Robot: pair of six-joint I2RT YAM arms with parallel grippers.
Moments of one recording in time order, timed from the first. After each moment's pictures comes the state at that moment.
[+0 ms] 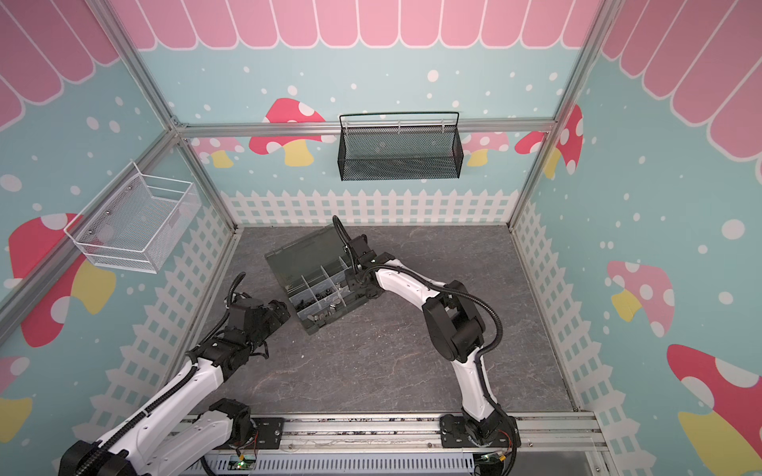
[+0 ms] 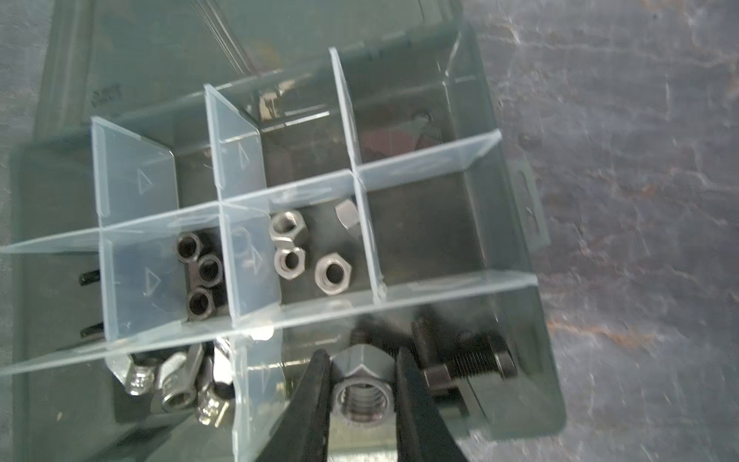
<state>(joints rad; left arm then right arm) -0.26 0.90 0.49 -0.33 -0.25 -0.89 0.70 2.11 1.74 -0.57 0.05 0.26</state>
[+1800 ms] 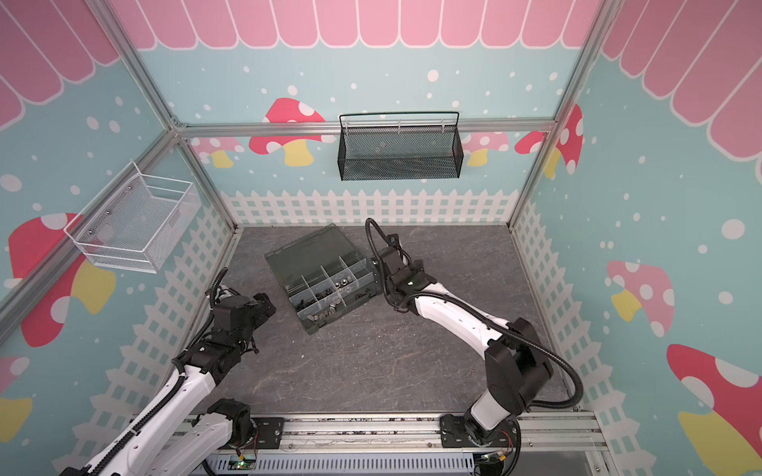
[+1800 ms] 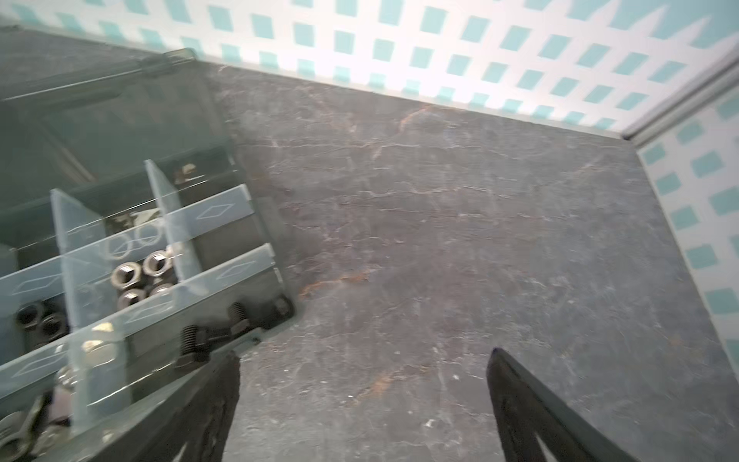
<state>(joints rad) -0.20 0.80 0.53 -0.31 -0.45 -0.69 0.66 1.51 1.16 -0.40 0.57 0.32</state>
